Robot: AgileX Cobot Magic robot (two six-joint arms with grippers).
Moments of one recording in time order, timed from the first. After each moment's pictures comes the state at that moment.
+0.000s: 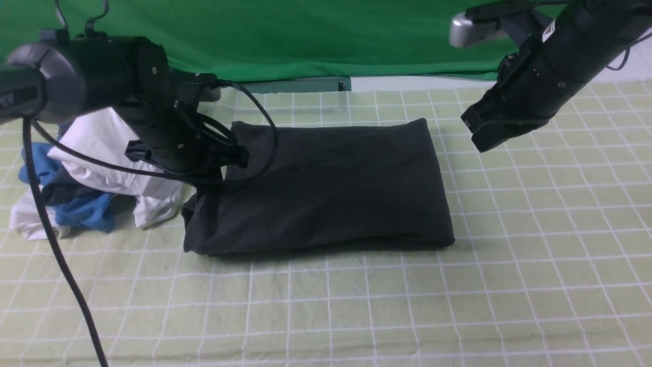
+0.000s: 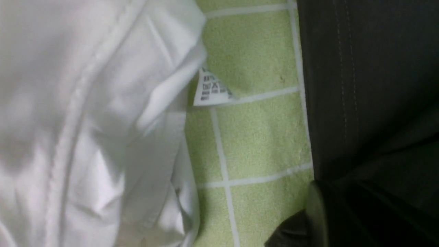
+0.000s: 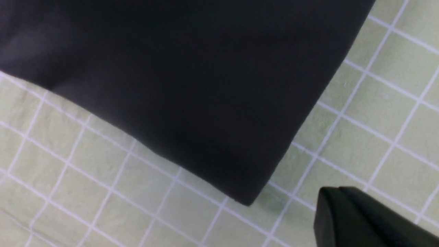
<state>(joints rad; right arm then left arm) 0.32 1.80 -1.58 0.33 1.04 -0.30 -0.14 1.94 -1.38 -0.09 0.79 0.03</state>
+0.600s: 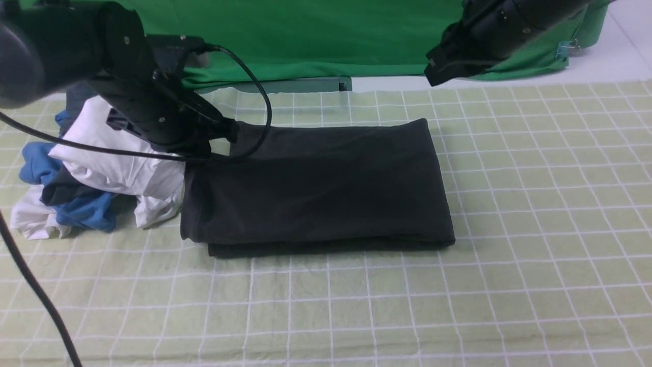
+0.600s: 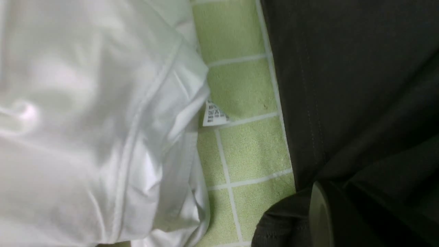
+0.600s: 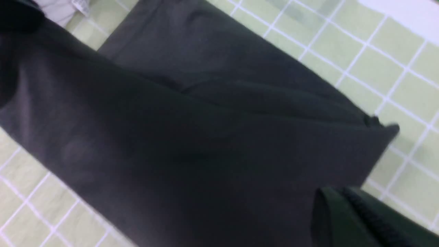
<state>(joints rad) 0.33 1.96 -1.86 0.48 0.97 -0.50 -0.14 1.81 -1.38 -0.06 0.79 0.04</state>
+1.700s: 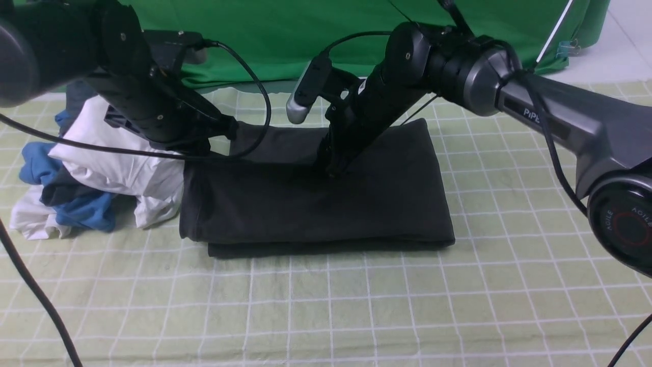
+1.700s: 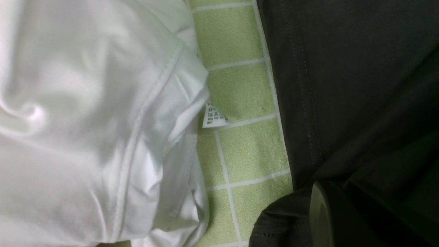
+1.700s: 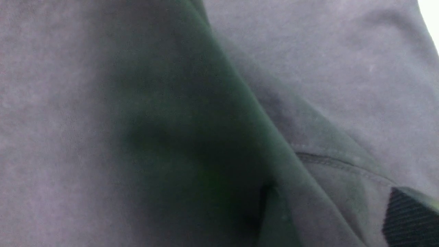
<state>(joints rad) 0.54 2.37 -2.07 0.47 0.83 -0.93 -0.14 1.80 -1.38 -0.06 0.79 0.04</state>
